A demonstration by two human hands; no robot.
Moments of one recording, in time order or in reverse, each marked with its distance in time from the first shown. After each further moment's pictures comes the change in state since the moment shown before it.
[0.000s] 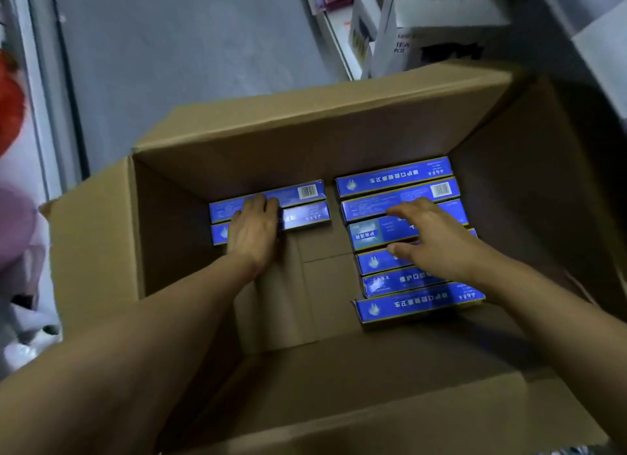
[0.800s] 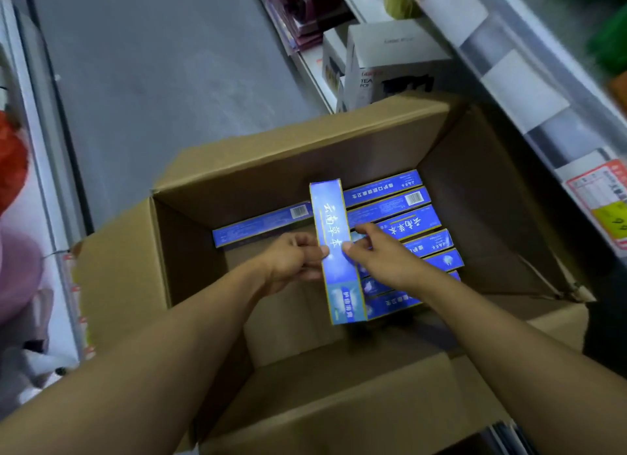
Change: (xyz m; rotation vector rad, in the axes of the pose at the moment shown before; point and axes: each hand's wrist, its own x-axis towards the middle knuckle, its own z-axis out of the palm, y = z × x) left_hand -0.034 0.047 -0.060 -1.429 -0.644 -0.198; right_hand -0.016 -0.044 0.024 0.538 -0.005 0.187
